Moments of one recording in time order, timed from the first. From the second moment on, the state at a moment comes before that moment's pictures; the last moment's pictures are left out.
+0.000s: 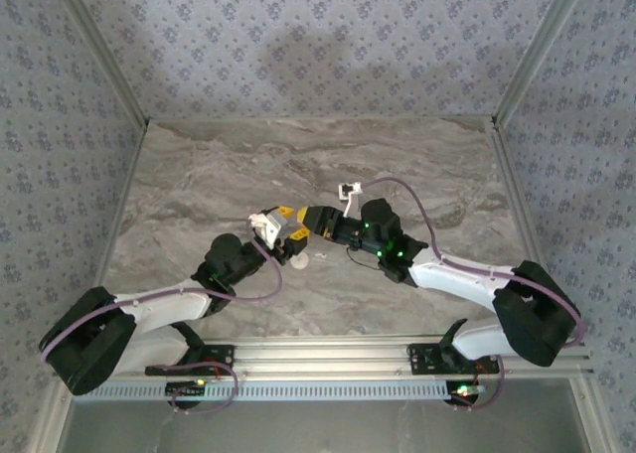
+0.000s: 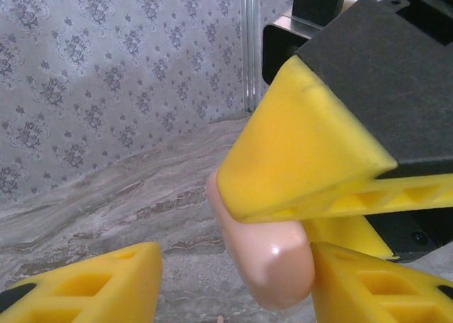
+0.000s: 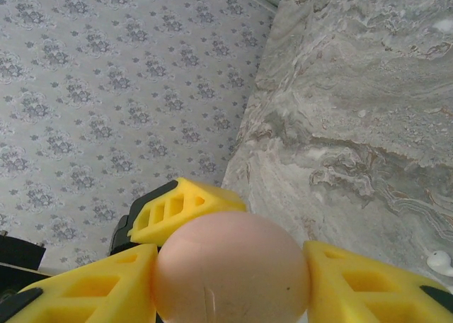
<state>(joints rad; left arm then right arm) -0.76 1.17 0.30 0.90 0.10 0.02 0.80 1.34 0.67 0.52 -0.26 1.03</state>
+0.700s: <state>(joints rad) -0.77 1.13 0.34 0.74 0.11 0.03 0.81 1.35 0.67 0.52 -0.25 1.02</state>
